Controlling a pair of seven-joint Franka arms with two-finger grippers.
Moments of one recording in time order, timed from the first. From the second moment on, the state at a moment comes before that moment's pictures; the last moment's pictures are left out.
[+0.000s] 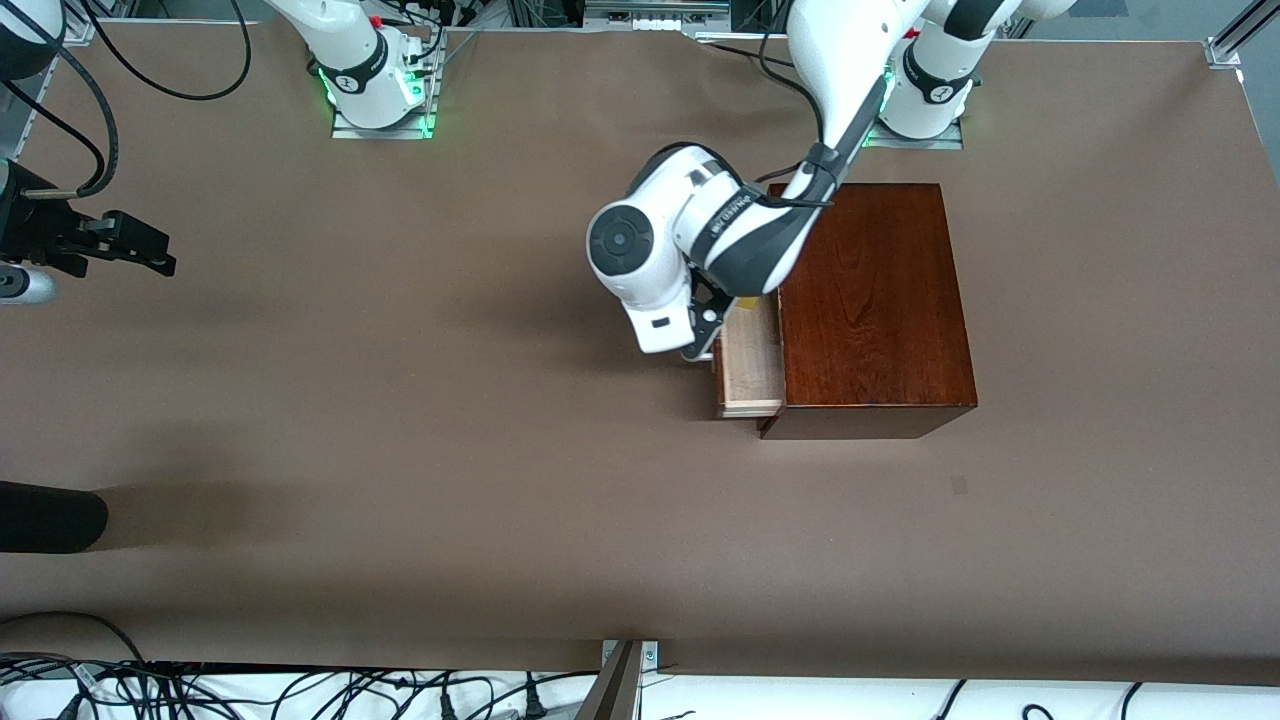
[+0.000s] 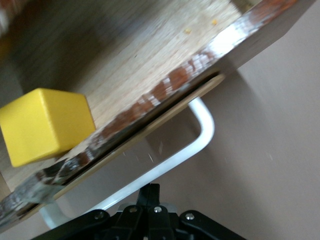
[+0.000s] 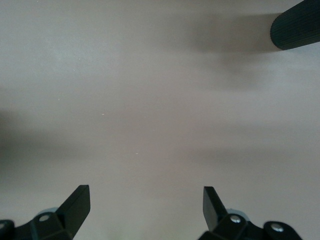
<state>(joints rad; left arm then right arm) -0.70 0.78 -0.03 -1.18 0.02 1.65 -1.73 0.06 0.09 -0.08 -1.54 -0.01 1.58 -0.05</state>
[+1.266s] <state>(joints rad) -0.61 0.58 0.00 -1.17 0.07 1.53 -1.42 0.06 0.09 -0.08 -1.54 -0.01 1.58 -0.05</state>
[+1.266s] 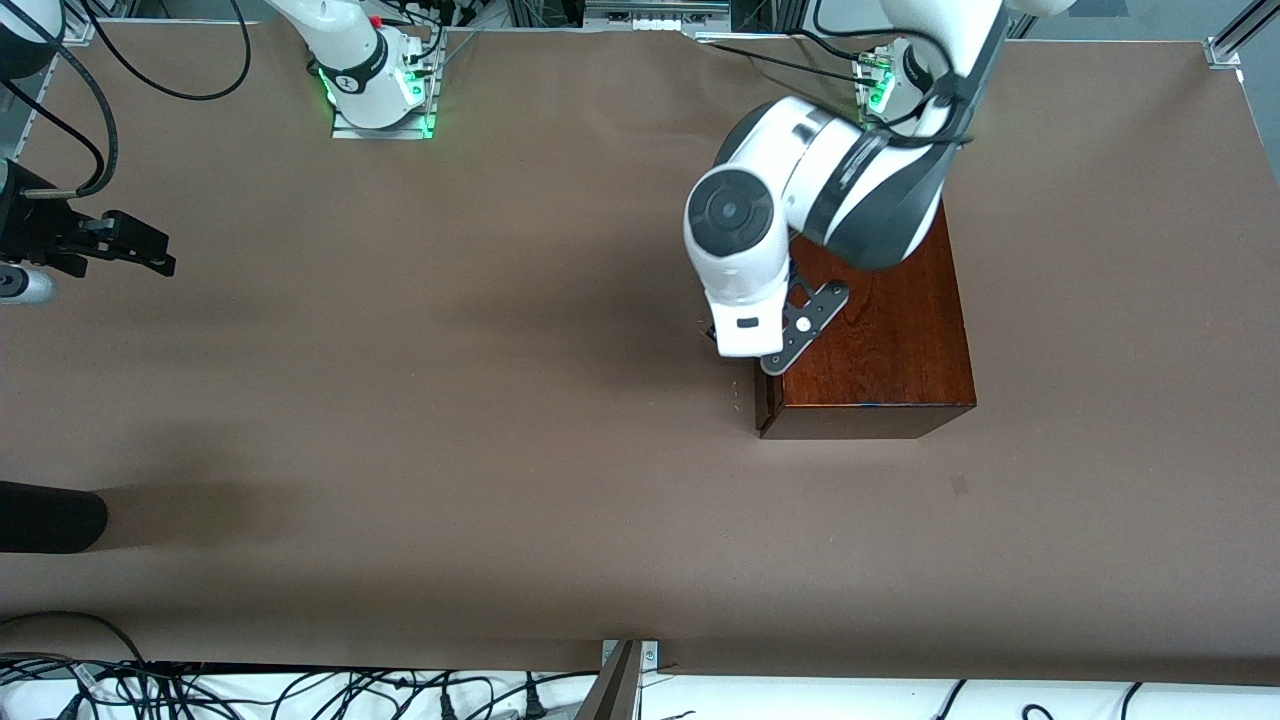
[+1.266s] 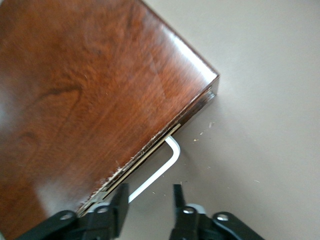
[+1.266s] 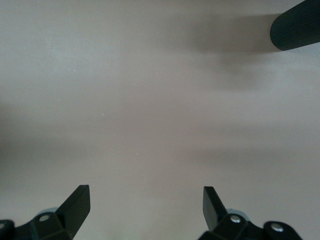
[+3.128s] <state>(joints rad) -0.12 0.22 0.00 -1.31 0.03 1.45 -0.13 0.06 0.09 -0.08 -1.54 -0.01 1.58 -0.05</state>
